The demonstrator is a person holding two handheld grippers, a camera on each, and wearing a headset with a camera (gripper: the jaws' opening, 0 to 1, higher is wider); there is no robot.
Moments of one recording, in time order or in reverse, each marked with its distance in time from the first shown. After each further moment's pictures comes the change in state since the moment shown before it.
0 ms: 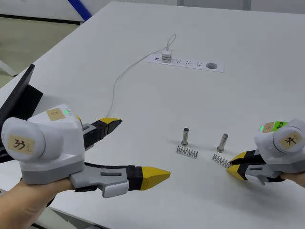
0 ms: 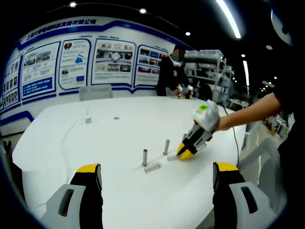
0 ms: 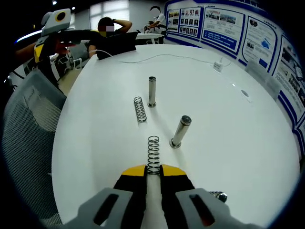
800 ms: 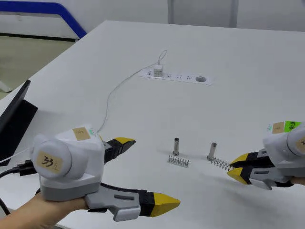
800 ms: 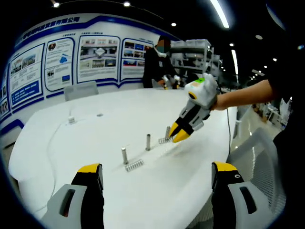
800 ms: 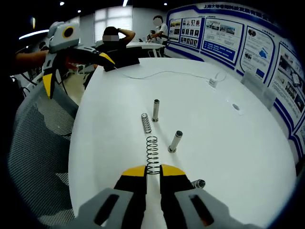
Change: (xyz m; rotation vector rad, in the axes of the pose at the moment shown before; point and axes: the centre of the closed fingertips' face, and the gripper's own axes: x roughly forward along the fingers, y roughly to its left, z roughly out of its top) left arm 0.020 -0.043 -0.010 0.075 0.079 -0.095; right arm -0.061 0.008 0.021 -0.031 -0.099 -0.021
